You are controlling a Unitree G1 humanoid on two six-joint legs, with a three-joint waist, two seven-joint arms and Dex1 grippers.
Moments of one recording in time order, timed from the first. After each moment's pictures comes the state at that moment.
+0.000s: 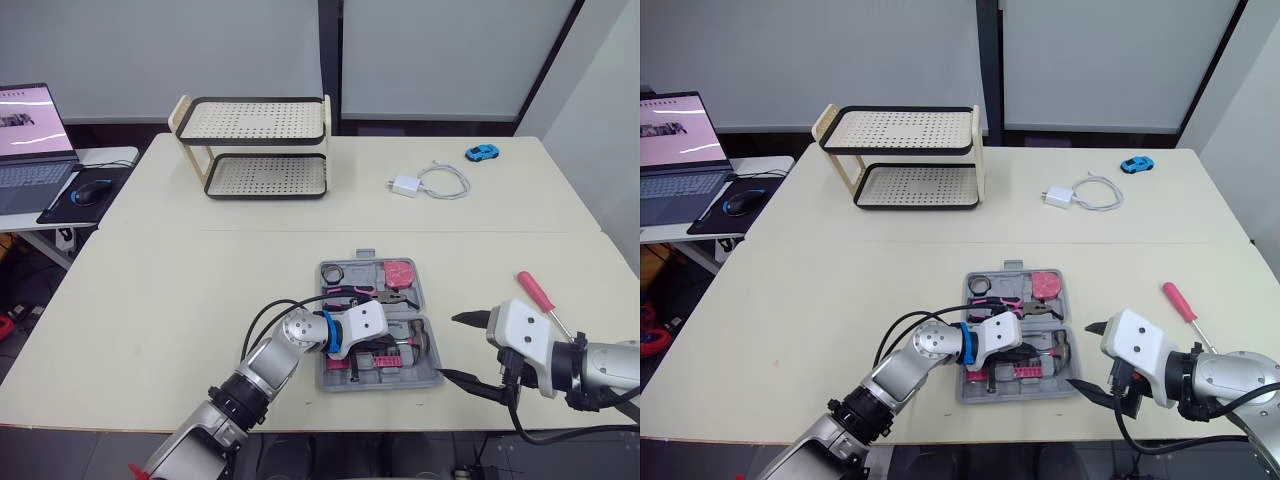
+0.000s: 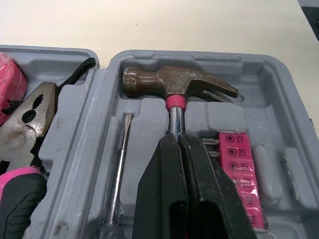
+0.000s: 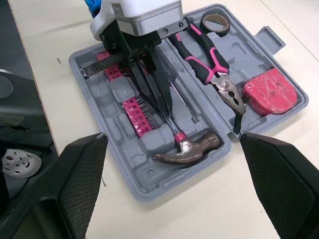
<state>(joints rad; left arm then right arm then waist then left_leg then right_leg) -0.42 0.27 -0.55 0.21 0.04 0.17 -0.90 0.24 -0.97 -0.20 -0.82 0.45 0.68 0.83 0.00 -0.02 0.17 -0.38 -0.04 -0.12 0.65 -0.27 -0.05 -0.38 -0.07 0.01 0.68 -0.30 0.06</state>
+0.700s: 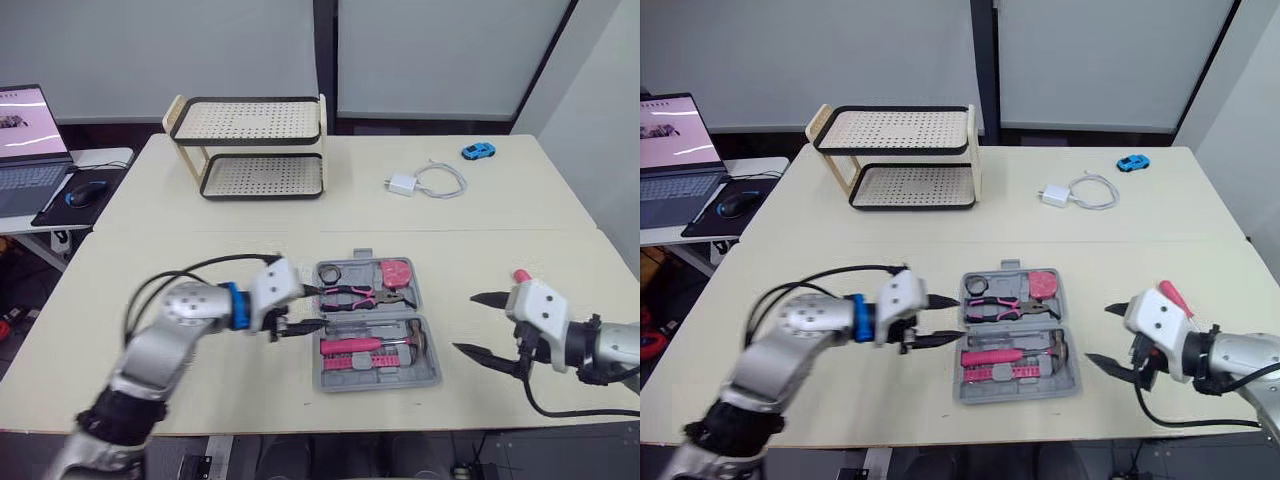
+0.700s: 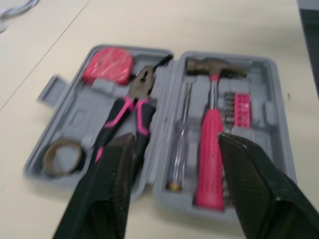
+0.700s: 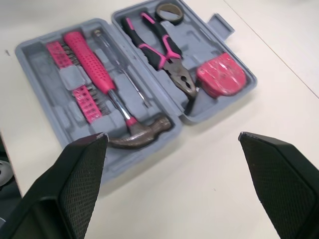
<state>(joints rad) -0.23 0.76 -0.07 -0.31 -0.25 0.45 -1.06 0.20 -0.97 -0.28 -0.56 0.40 0.51 0.92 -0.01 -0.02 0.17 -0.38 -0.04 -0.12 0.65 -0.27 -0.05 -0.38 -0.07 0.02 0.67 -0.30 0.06</state>
